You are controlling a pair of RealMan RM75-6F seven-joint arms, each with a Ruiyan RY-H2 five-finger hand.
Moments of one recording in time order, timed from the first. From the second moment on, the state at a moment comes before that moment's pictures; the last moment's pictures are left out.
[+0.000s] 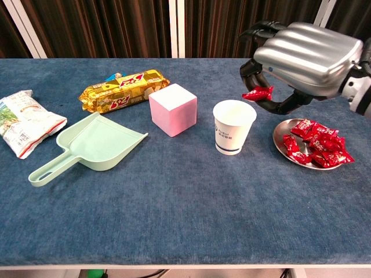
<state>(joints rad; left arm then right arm) -0.08 -1.11 0.02 -1.58 1.61 1.52 0.00 0.62 -1.48 0.13 -1.64 -1.50 1.09 -0.72</state>
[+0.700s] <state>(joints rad) -0.08 -1.10 0.02 -1.58 1.62 1.52 -0.01 0.70 -1.57 0.15 -1.56 -1.38 1.02 -0.72</state>
